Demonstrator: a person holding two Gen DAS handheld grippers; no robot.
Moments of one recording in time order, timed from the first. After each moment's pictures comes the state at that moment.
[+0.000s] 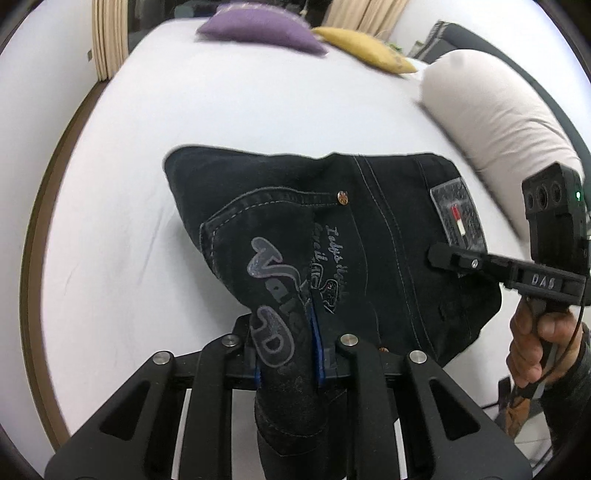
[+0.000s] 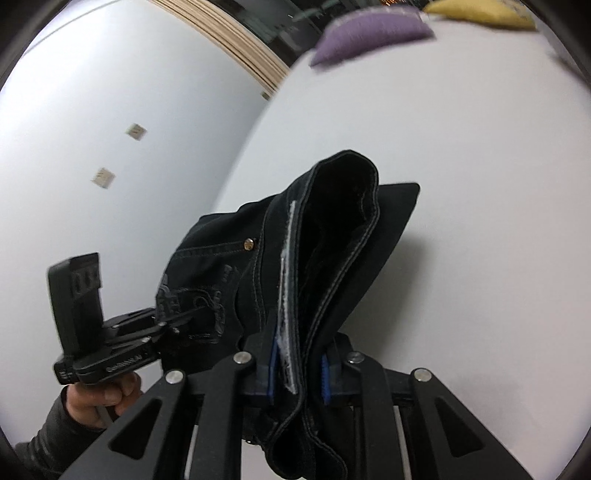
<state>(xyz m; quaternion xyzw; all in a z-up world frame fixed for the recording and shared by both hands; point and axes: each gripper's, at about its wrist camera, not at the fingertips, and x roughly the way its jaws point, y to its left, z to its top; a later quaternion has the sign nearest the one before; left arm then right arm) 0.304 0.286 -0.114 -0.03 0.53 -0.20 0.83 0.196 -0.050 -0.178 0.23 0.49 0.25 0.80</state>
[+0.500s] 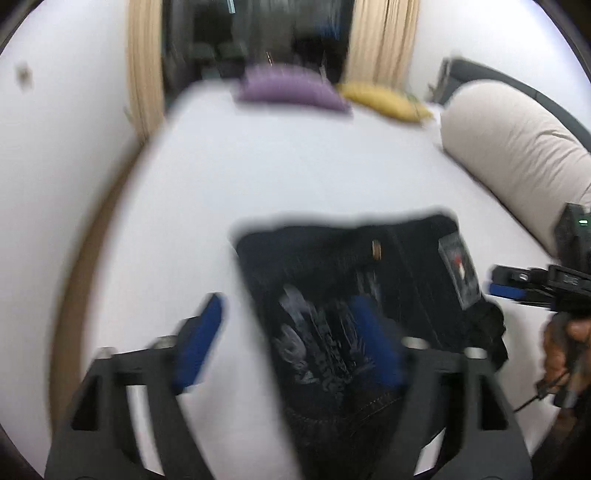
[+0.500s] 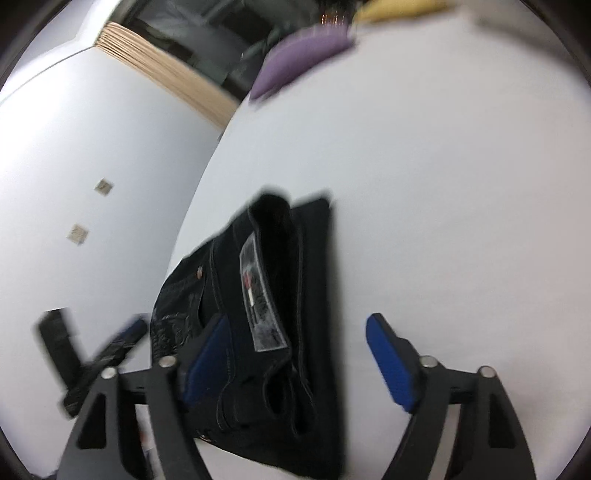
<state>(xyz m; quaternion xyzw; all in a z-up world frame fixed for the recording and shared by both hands) 0.261 0.298 -0.080 0.02 0.35 -0.12 0.93 0.146 -0.101 -0.189 0.28 0.43 0.15 0.85</state>
